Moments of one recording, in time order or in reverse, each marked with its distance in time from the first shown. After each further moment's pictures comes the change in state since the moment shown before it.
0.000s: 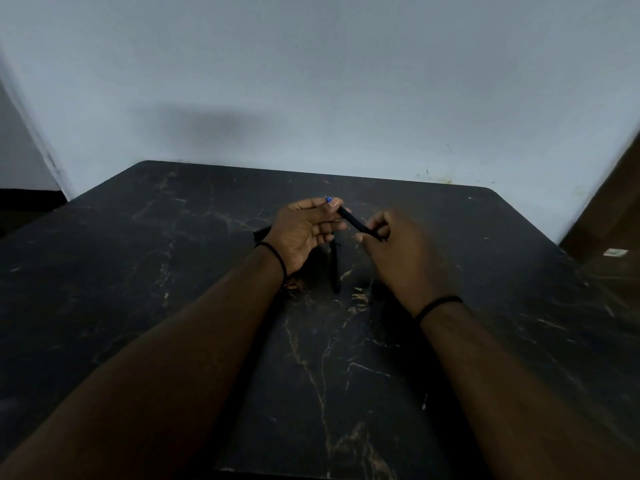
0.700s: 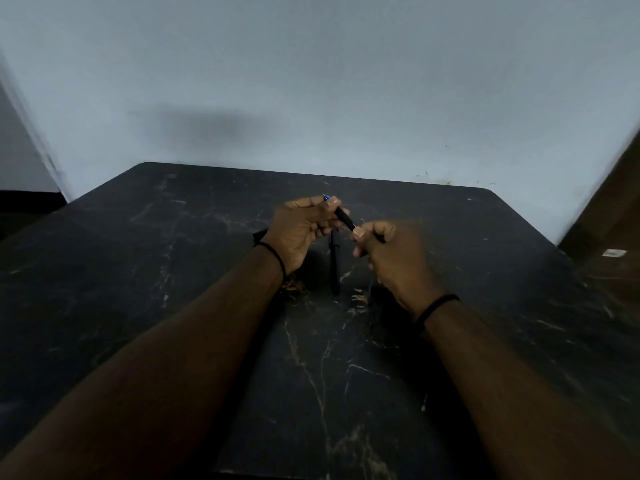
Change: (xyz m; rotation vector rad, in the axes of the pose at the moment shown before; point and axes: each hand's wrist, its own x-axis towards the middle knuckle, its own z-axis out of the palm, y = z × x) left_hand 0.000 0.001 0.001 0.070 0.005 0.096; right_hand -0.002 -0.003 0.009 0.323 -0.119 0.065
